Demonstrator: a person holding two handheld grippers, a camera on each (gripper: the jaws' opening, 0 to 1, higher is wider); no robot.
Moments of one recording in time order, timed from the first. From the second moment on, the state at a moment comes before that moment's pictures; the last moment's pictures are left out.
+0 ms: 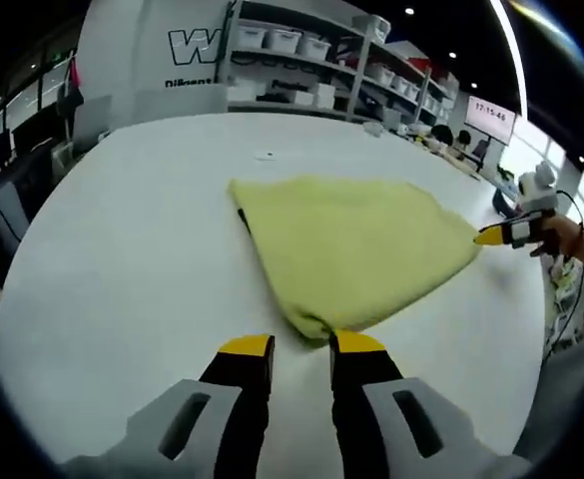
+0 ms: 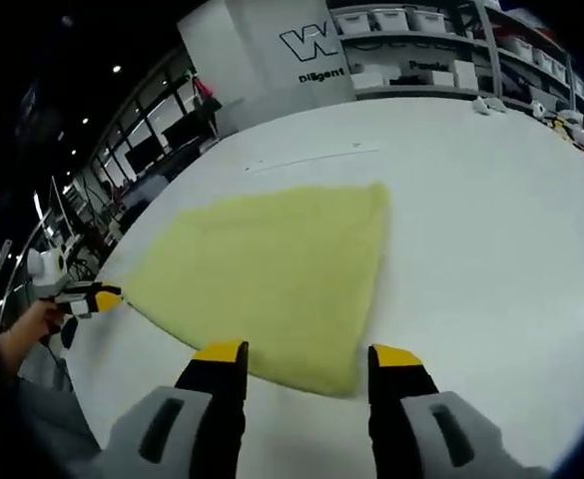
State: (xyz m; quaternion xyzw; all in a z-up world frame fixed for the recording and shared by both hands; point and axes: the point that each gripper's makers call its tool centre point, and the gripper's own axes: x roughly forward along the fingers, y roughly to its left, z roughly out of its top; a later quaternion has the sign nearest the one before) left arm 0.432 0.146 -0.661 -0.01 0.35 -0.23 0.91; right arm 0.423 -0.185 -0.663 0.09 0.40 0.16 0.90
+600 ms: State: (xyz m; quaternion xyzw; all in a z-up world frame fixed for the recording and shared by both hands) left arm 0.435 0.137 -0.662 -0.01 0.35 -0.27 0.90; right arm 0.411 -0.190 -0.666 0.08 0.42 0.15 0.89
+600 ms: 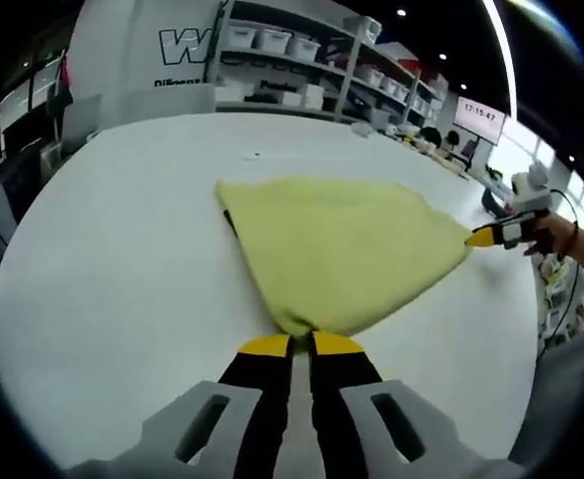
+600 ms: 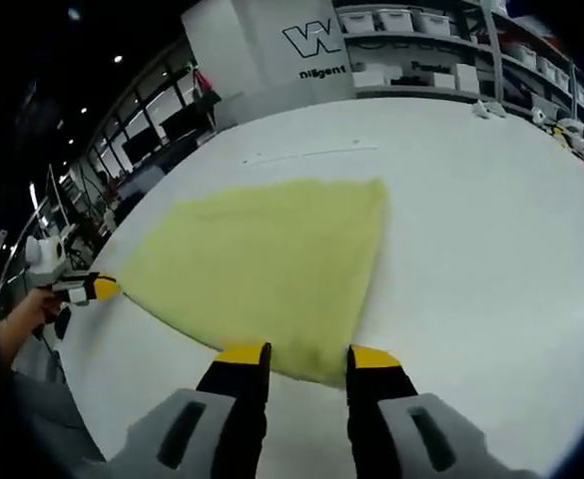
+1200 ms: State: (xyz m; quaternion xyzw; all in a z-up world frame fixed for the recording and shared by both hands) left arm 0.430 0.149 -0.656 0.16 0.32 -0.38 0.85; right arm 0.410 -0.202 -0.665 0.06 0.42 0.15 0.89
